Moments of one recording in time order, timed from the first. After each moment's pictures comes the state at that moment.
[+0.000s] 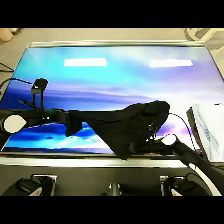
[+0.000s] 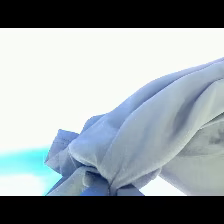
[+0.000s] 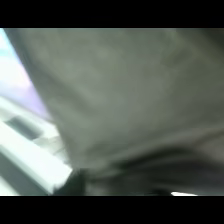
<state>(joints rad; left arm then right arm) -0.34 -0.86 0.88 1.39 -0.99 -1.73 0.30 -1.08 0.35 -0.57 0.78 1.13</state>
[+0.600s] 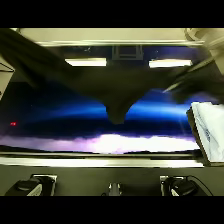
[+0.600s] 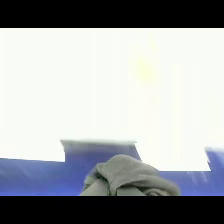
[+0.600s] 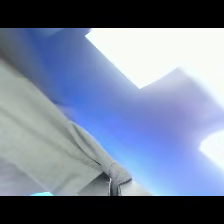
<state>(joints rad) -0.07 -0.85 1.78 1.50 -1.02 -1.74 0.34 -0.74 1.48 -1.56 1.04 1.18</state>
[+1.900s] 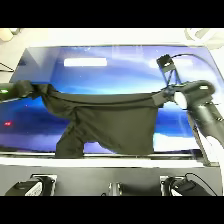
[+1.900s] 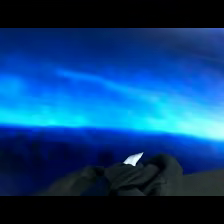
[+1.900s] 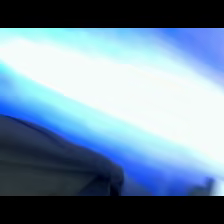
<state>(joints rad) 0.08 -0.95 1.17 1.17 -1.05 -1.58 0.34 -1.13 1.18 -1.91 0.97 1.60</state>
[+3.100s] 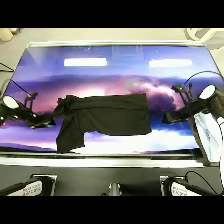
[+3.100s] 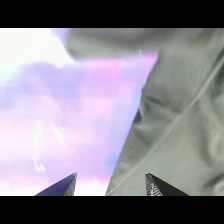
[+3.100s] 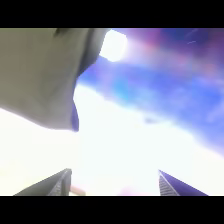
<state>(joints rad) 0.19 -1.28 0.92 1.28 -1.25 -1.42 -0.21 -1.35 1.08 -1.20 1.40 0.99</state>
